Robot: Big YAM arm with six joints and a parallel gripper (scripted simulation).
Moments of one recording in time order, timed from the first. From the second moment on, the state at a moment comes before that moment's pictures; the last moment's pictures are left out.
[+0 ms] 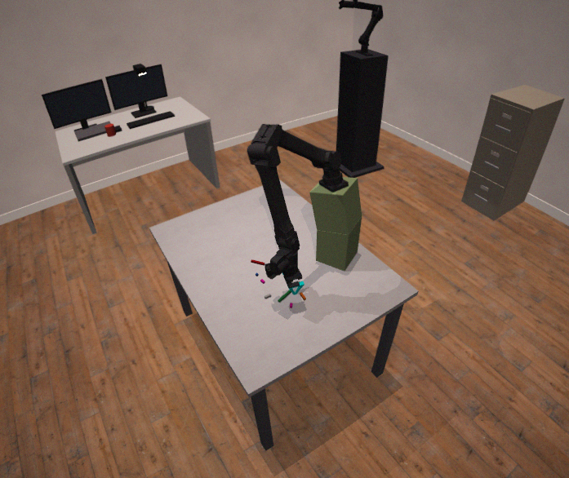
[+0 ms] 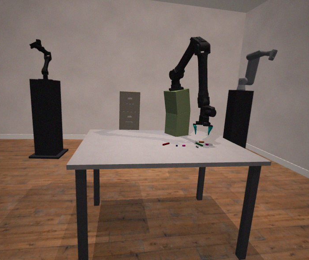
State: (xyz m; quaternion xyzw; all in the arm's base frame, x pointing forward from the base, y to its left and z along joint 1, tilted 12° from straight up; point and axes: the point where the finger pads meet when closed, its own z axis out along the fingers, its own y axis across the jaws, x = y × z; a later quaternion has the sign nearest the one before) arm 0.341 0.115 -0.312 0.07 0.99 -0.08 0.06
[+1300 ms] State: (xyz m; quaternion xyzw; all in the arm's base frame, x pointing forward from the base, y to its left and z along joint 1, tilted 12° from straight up) arm 0.335 0.120 -0.314 -0.20 0.97 -0.10 0.04
